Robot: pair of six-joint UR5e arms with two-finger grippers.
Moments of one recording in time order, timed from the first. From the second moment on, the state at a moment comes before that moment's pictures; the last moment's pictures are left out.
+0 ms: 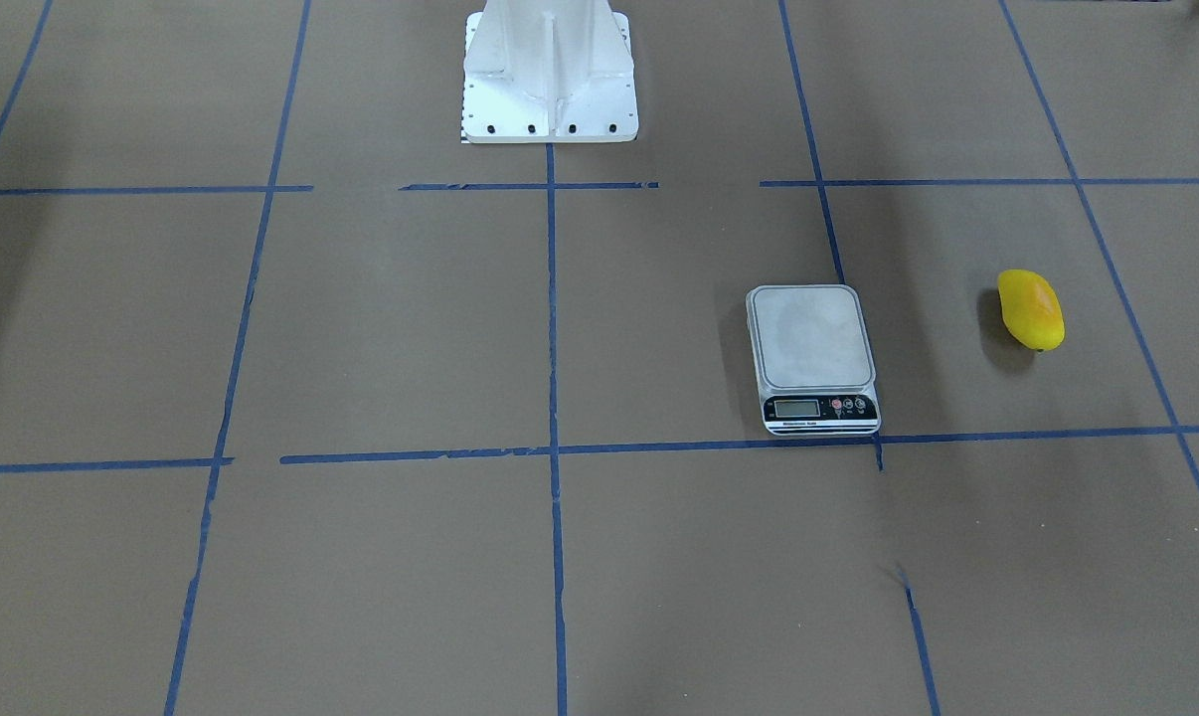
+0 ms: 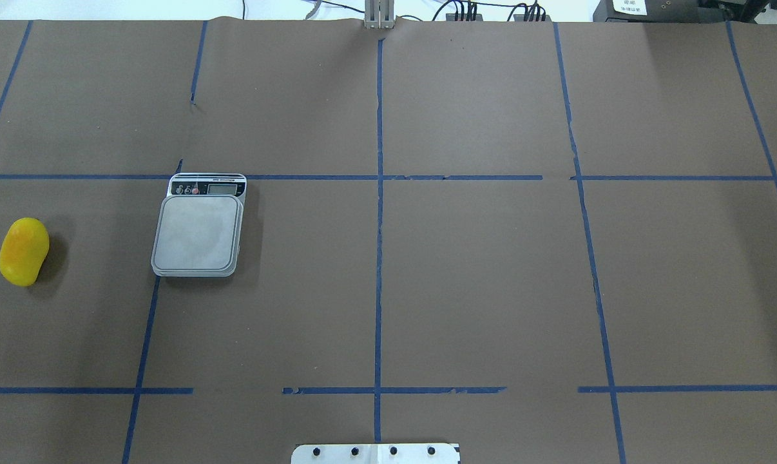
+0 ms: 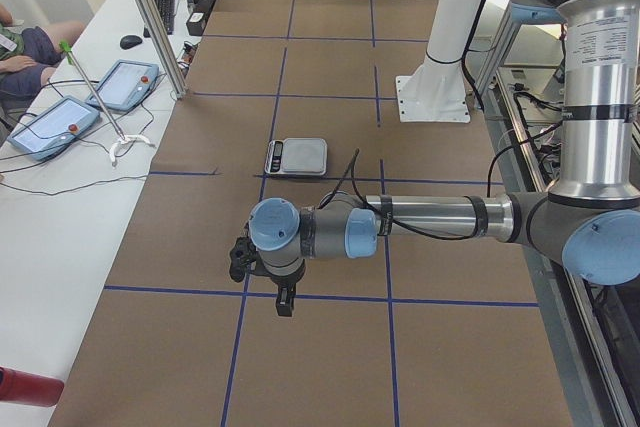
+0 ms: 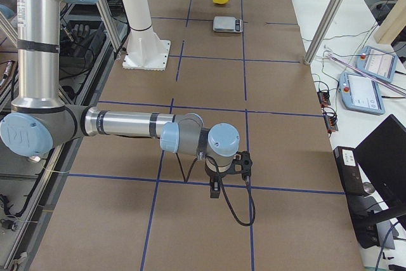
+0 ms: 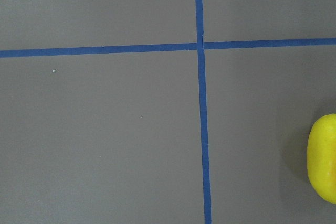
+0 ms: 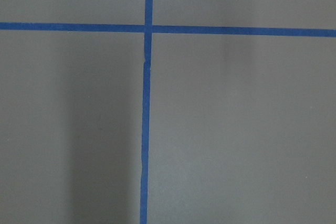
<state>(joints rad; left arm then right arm) -1.60 -1.50 -1.64 -1.54 -2.40 0.09 1.62 -1.66 1.66 -1.68 2.35 -0.12</state>
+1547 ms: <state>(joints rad) -1.19 -1.40 -1.73 -2.14 -2.30 -0.61 1.62 -1.66 1.66 -1.68 2.35 -0.12</state>
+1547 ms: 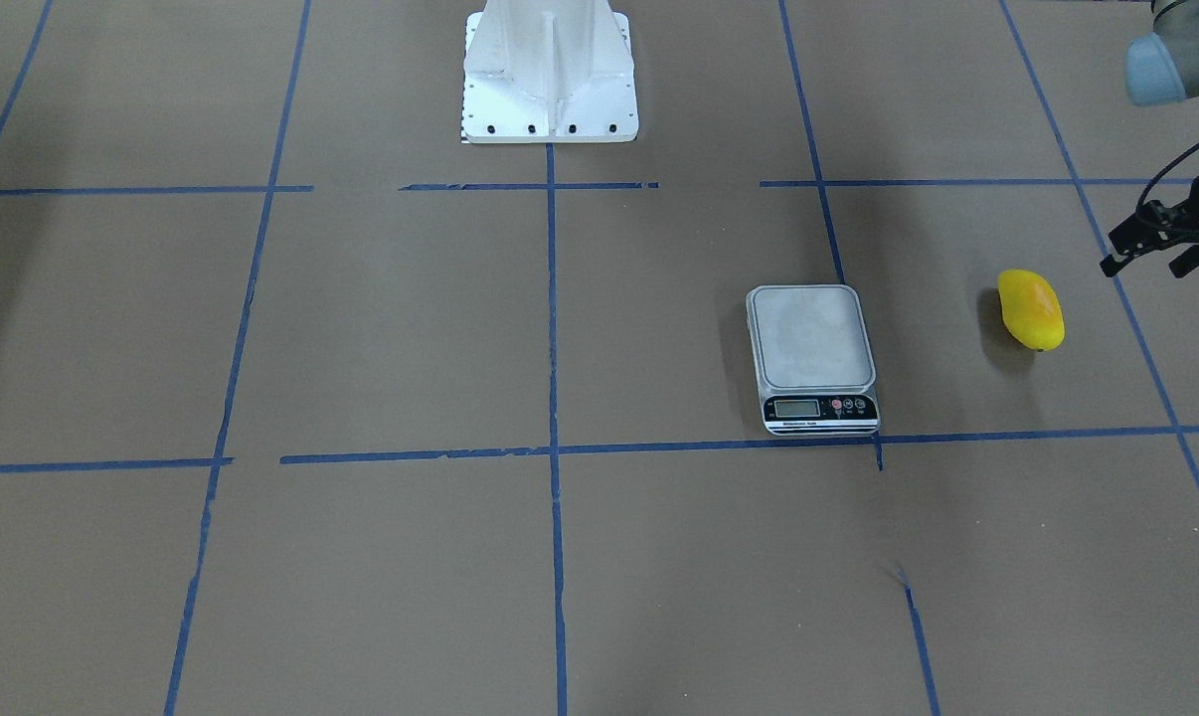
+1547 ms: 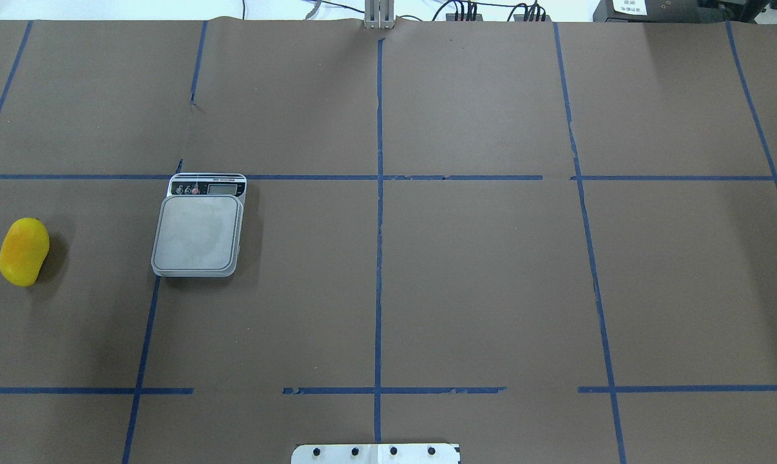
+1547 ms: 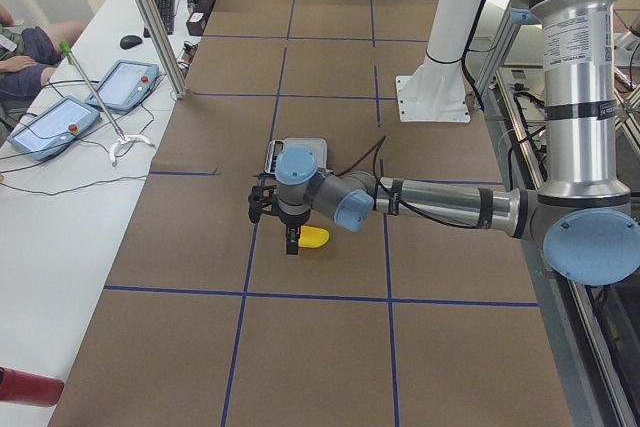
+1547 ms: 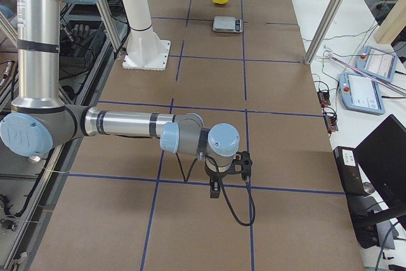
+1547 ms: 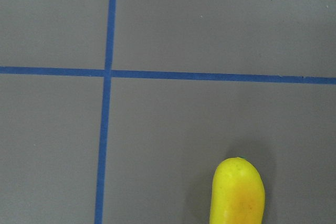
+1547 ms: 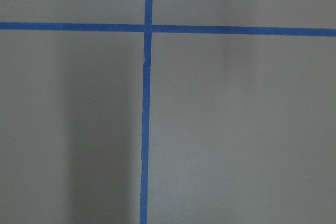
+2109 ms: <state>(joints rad) -1.00 -1.42 -1.65 -2.30 -2.17 -0.67 1.62 -1.66 1.66 -1.68 2.35 -0.12</state>
